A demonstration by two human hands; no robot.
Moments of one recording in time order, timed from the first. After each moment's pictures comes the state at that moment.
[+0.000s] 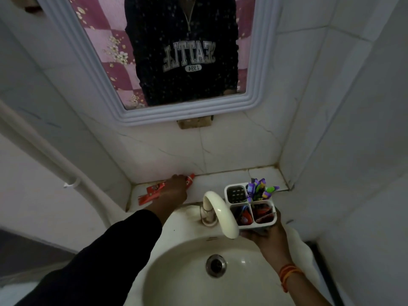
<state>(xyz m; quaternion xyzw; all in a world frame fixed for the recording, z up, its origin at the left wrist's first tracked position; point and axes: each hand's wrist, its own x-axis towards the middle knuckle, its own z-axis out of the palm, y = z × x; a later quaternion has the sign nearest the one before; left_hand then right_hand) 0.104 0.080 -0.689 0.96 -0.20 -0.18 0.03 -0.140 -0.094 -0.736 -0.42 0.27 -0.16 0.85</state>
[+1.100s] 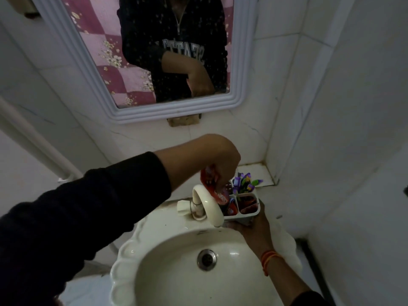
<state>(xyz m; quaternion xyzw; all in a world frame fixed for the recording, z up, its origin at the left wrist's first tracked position) -0.001 -0.049 -0.487 0.83 -0.44 -0.28 -0.22 -0.142 -0.090 -0.730 -0.46 0.28 -0.16 0.83</state>
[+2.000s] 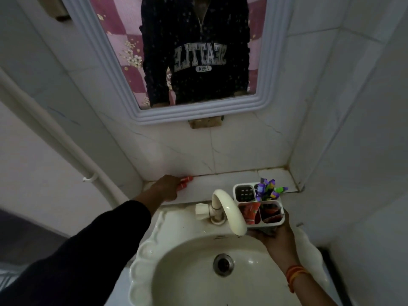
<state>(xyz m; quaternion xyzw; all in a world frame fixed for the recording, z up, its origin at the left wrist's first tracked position) 0.125 0.129 -0.661 0.94 -0.26 -0.22 -0.04 -0.145 -0.090 -0.739 -0.51 0.22 -0.18 0.81</state>
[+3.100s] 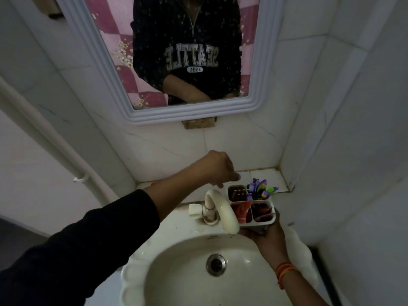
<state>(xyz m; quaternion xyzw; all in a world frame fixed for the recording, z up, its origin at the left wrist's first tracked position) 0.045 0.004 -0.555 0.89 -0.35 -0.25 0.16 -0.146 -0.093 -0.745 -0.62 0.26 -0.17 0.72</state>
